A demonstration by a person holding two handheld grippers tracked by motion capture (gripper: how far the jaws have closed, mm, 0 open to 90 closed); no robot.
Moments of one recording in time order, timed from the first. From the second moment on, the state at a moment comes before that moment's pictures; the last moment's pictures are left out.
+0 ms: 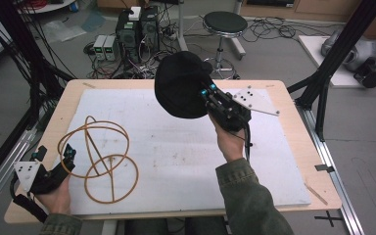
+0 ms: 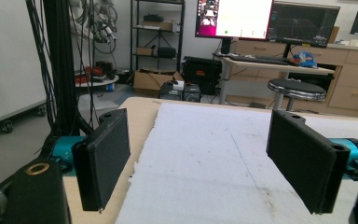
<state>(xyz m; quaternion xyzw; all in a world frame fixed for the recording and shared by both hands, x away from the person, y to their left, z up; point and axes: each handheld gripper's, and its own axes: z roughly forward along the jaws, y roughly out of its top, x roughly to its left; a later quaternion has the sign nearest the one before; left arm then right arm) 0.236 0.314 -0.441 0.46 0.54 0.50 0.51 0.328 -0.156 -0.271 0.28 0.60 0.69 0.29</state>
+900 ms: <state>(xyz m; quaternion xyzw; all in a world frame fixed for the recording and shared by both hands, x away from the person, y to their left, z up) 0.235 0.316 -0.439 0.45 0.54 0.50 0.51 0.326 -0.058 -0.253 0.17 0.61 0.76 0.15</state>
